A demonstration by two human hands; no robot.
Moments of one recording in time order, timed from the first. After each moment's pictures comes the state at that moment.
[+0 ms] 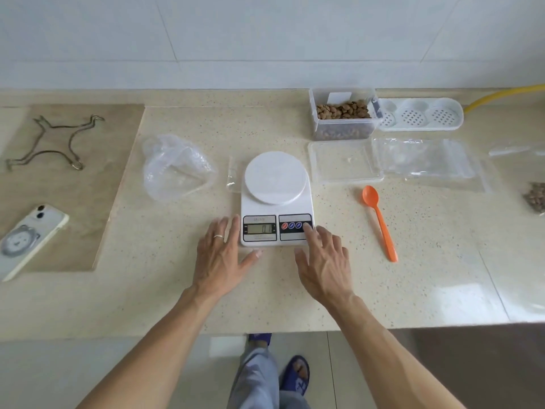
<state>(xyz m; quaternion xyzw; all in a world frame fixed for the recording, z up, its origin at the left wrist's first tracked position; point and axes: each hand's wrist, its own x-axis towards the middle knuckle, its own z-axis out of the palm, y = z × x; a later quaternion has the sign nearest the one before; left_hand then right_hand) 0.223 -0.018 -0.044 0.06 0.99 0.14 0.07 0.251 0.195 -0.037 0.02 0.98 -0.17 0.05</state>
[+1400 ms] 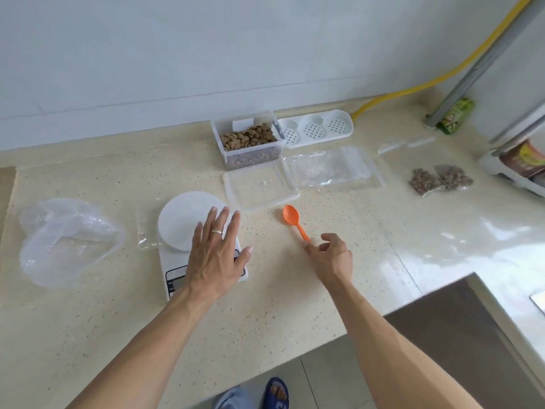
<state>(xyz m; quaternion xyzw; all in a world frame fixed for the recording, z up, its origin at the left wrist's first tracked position) 0.152 0.100 -0.012 0.25 0.95 0.16 0.00 0.226 0.317 -0.017 0.43 0.80 -0.41 0.00</state>
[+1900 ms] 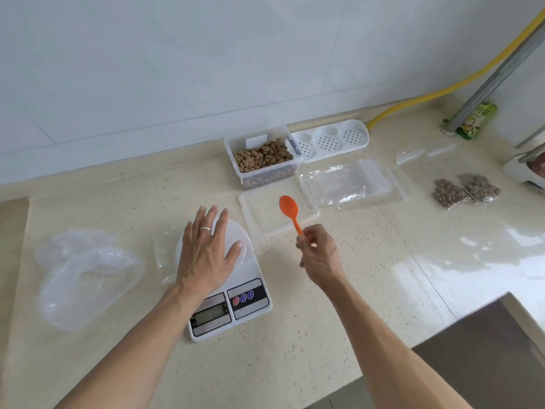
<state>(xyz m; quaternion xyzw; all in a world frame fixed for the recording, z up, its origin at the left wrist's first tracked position) 0.073 0.071 -0.002 0.22 0.96 0.17 0.02 0.158 0.279 0.005 0.30 0.79 -0.53 -0.04</state>
